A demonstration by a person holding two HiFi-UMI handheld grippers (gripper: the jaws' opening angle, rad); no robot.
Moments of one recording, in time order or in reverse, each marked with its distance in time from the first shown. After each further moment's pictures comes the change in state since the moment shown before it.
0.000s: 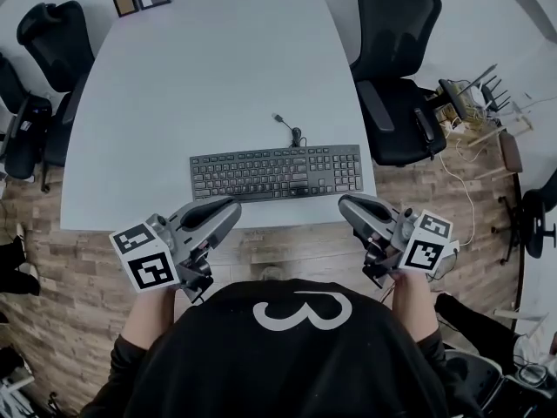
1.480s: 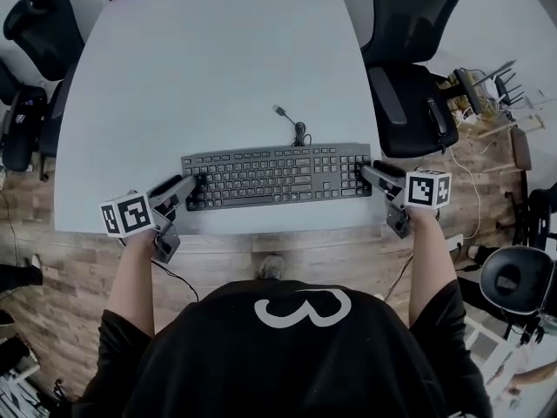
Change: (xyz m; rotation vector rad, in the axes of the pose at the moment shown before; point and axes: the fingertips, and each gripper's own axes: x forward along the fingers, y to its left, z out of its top) left arm -0.045 0.222 -0.046 -0.280 0.119 0.460; right arm -0.028 -0.245 -0.043 0.143 0.319 -0.426
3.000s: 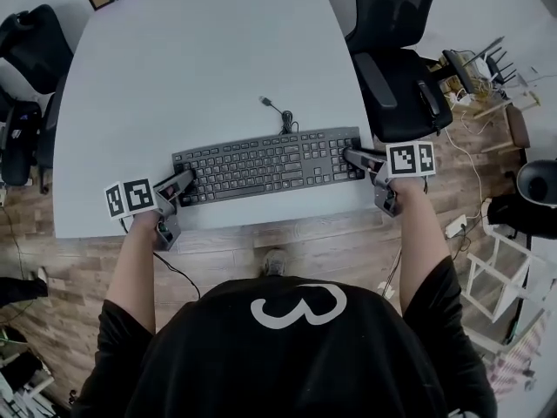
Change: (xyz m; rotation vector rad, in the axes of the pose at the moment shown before) left arm 0.025 0.022 -0.017 -0.083 0.119 0.106; right arm 0.022 0.003 -0.014 0.131 0.089 0.001
